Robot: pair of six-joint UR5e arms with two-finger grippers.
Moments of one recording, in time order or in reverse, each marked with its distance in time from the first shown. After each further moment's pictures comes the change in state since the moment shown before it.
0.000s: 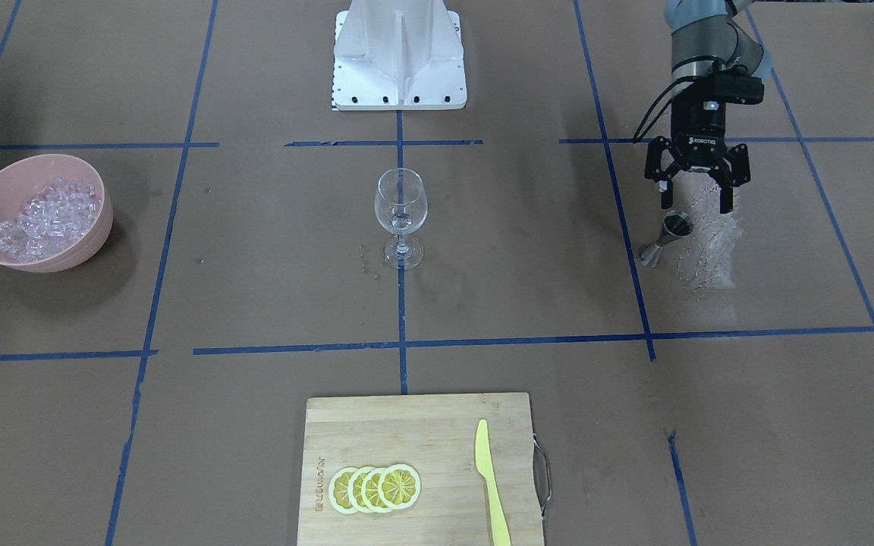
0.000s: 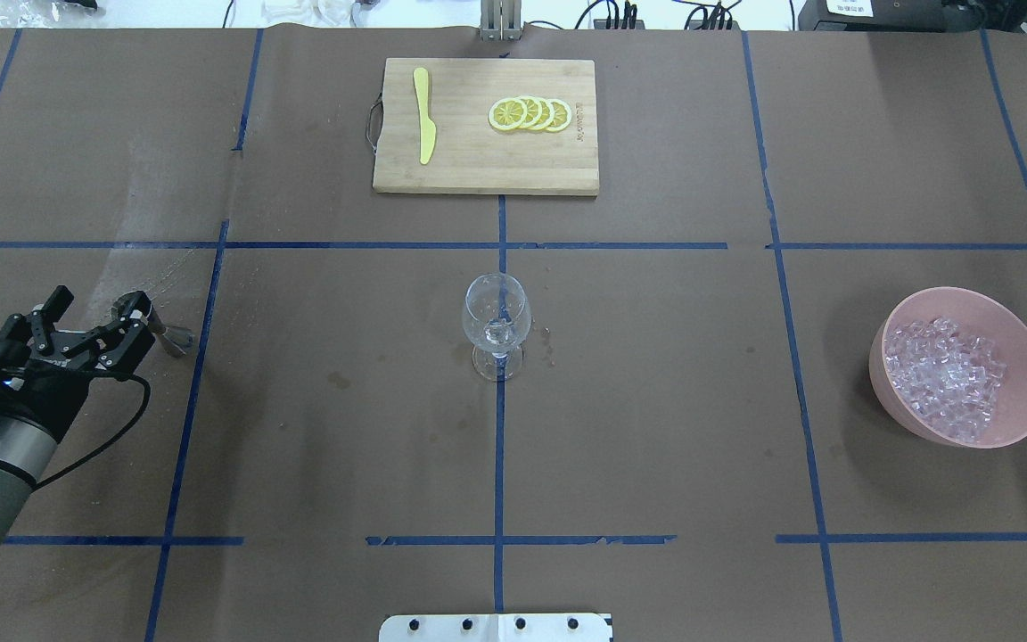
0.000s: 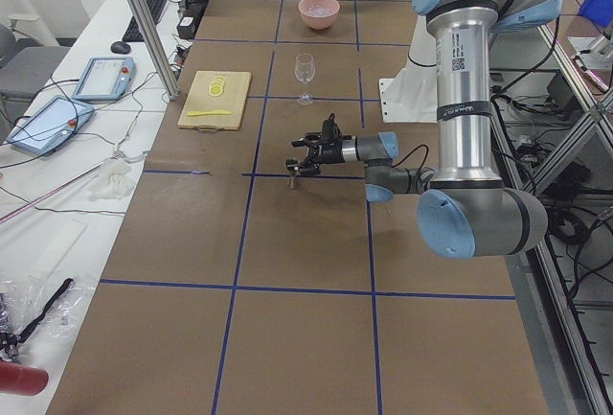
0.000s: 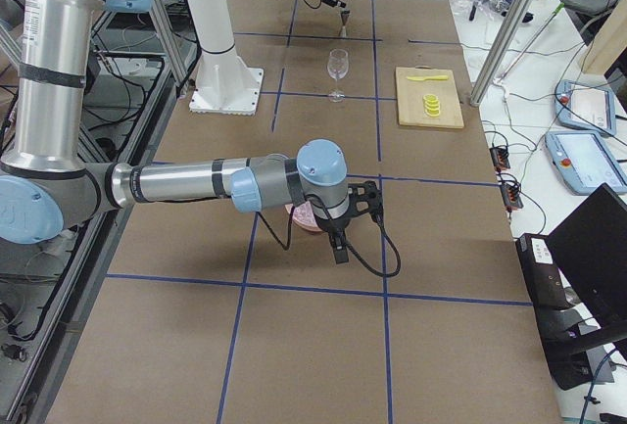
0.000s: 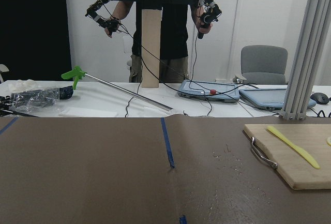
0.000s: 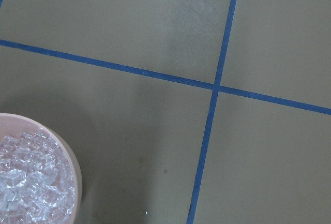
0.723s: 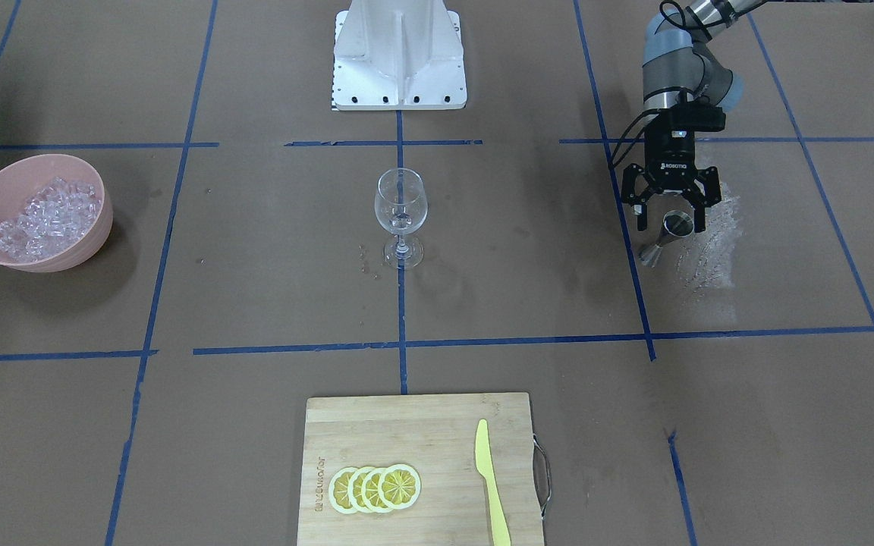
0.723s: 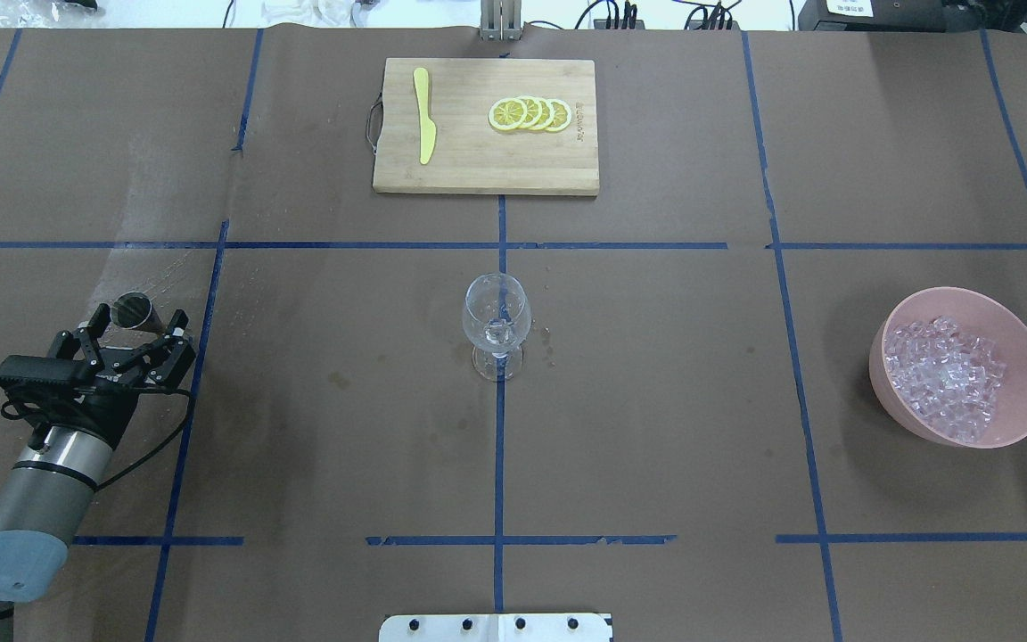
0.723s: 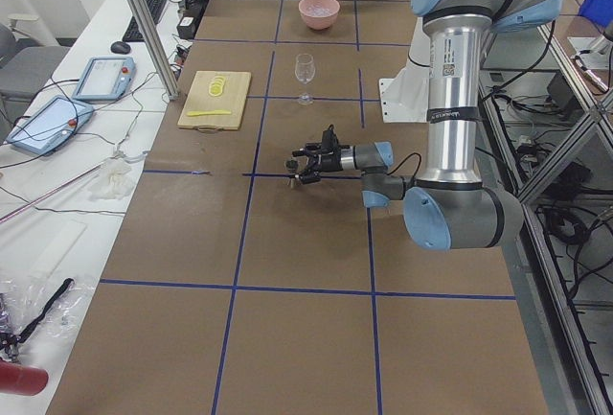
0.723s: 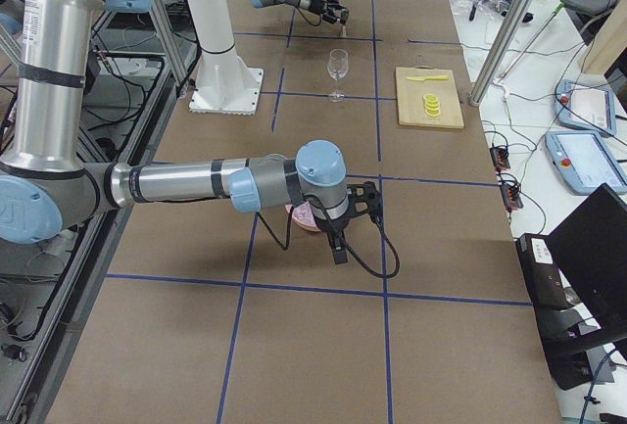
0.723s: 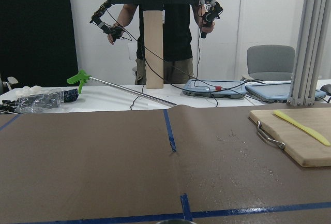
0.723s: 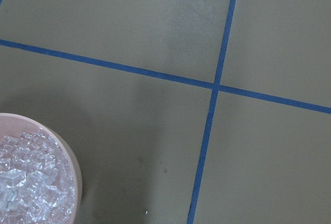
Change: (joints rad) left arm 0.025 -0.110 0.172 -0.004 0.040 -0.002; right arm 0.000 0.001 -0.001 0.000 0.000 0.002
